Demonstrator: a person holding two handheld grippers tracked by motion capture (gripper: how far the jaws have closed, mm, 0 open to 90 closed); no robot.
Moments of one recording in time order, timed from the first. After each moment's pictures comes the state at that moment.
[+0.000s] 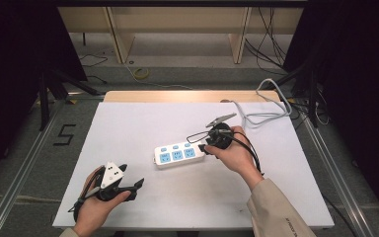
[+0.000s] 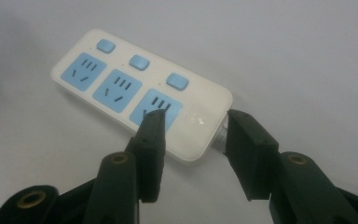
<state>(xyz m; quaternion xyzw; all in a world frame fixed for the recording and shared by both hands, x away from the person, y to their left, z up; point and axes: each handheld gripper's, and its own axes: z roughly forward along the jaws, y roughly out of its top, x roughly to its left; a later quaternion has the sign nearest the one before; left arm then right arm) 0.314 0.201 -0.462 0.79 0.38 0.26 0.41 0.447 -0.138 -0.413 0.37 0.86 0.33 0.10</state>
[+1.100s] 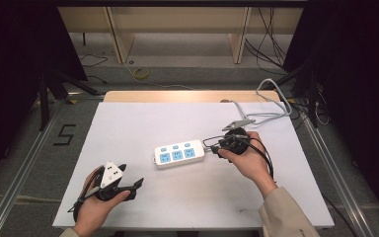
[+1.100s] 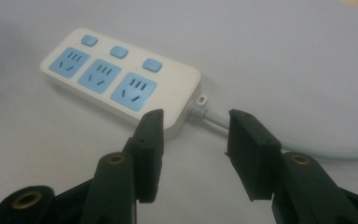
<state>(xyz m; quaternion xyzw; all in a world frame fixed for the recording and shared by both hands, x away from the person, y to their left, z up) 0.314 0.202 -0.462 0.78 0.39 0.26 0.41 0.429 -0.177 -0.413 0.39 0.84 0.35 0.13</state>
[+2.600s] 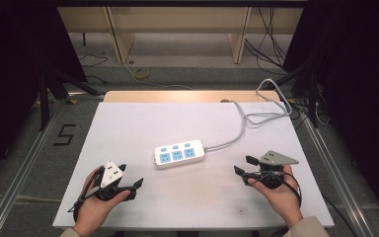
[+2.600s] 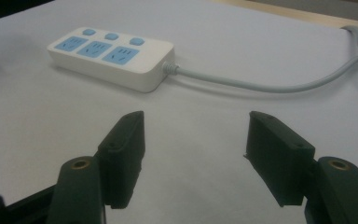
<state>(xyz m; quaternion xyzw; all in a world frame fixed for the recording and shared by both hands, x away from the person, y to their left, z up) 0.315 0.203 -0.463 0.79 0.39 0.25 0.40 0.353 -0.260 -0.460 0.38 0.78 0.46 0.19</state>
